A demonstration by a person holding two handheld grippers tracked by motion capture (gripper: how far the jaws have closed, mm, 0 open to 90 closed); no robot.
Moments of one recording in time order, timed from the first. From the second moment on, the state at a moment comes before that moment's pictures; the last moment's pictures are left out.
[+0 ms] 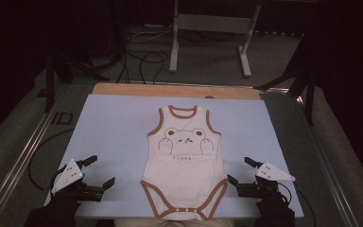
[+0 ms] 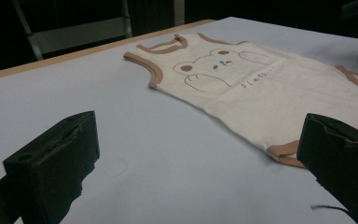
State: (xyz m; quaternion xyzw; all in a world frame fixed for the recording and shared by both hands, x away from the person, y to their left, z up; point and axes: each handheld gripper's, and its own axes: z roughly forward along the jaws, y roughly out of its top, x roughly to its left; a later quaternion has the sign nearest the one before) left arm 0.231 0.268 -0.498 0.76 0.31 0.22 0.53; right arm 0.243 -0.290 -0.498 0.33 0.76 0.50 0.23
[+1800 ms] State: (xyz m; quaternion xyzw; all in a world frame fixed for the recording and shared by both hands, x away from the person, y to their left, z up) left arm 0.244 0.236 -0.455 0.78 0.27 0.20 0.54; right arm 0.247 -0.278 -0.446 0.32 0.76 0.51 0.24
